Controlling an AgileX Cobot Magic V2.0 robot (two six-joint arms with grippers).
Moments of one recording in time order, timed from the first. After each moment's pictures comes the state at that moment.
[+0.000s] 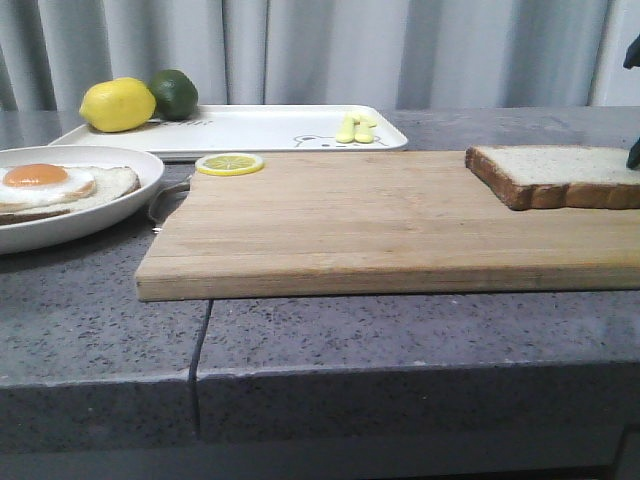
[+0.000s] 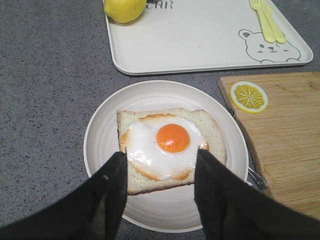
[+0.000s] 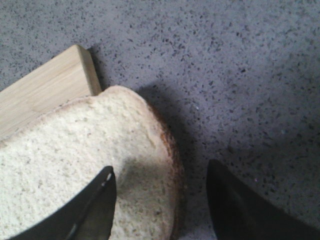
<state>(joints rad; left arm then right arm) 0.01 0.82 -0.87 -0.33 0.74 0.18 -0.02 1.37 -0.78 0.41 0.29 0.14</state>
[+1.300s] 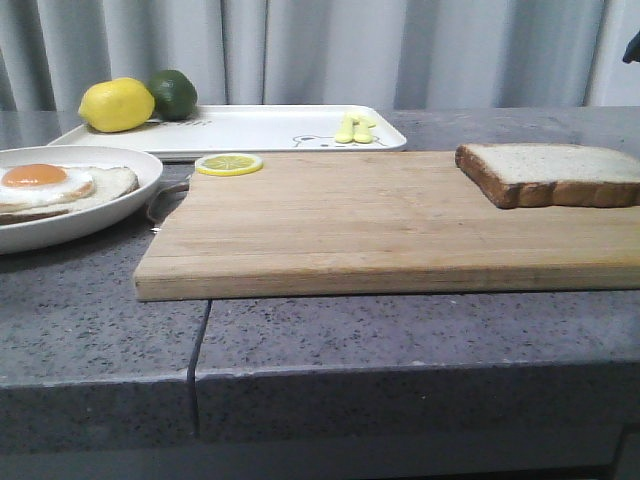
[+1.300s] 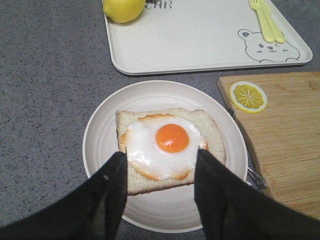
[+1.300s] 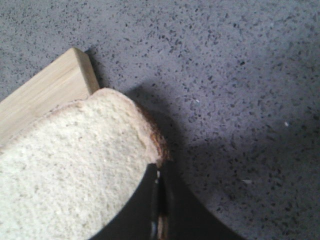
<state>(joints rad) 0.01 0.82 -0.87 -0.33 0.74 0.18 -0.02 1.37 -0.78 0.48 0.30 0.14</state>
